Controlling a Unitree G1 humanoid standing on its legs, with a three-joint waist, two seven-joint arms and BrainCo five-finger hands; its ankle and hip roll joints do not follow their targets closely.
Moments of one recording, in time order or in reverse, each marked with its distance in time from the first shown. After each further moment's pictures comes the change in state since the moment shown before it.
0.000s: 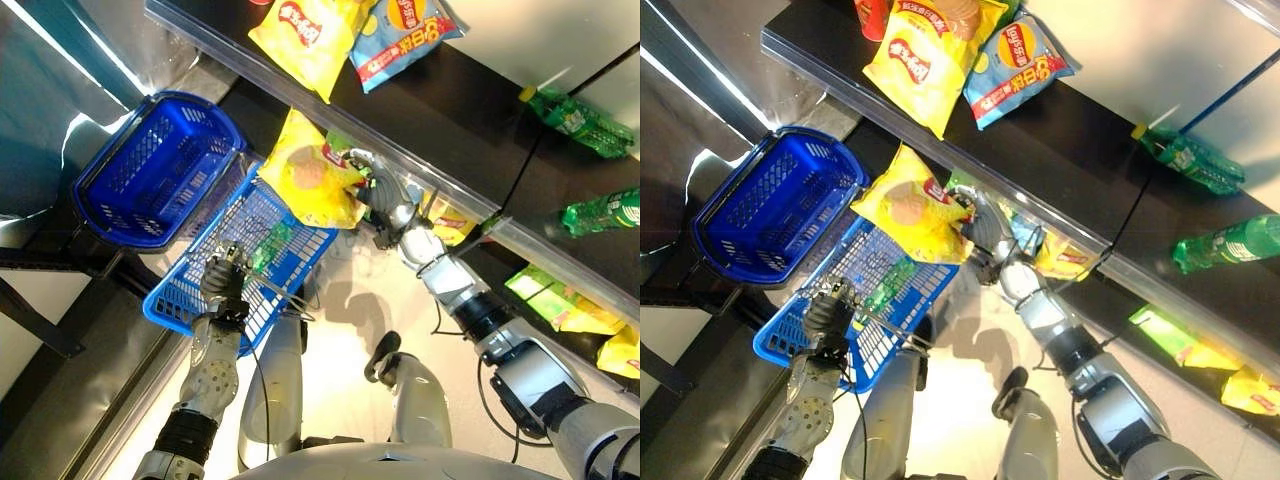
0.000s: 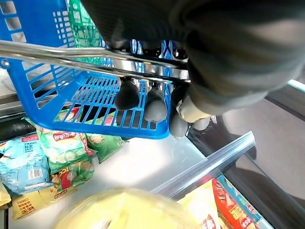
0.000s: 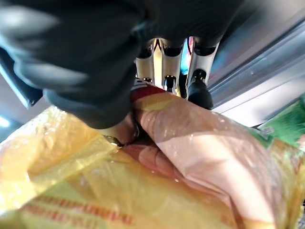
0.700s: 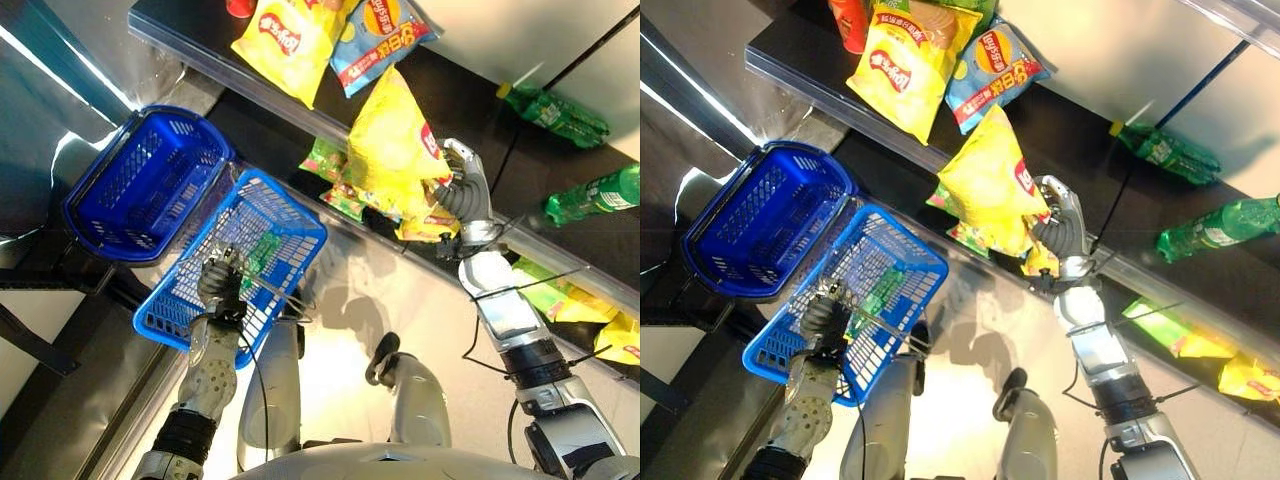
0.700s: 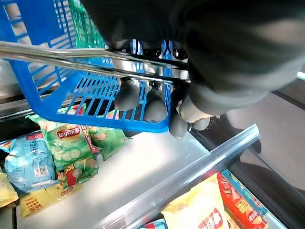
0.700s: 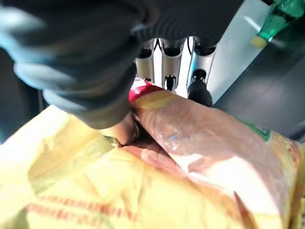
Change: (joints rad) left arm 0.016 0.001 0.014 0.009 -0.004 -0.001 0.027; right arm 0.435 -0.134 -0.334 -0.499 0.079 -0.054 -0.049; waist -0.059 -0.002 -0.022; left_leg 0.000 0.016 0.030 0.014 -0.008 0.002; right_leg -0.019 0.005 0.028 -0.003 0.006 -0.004
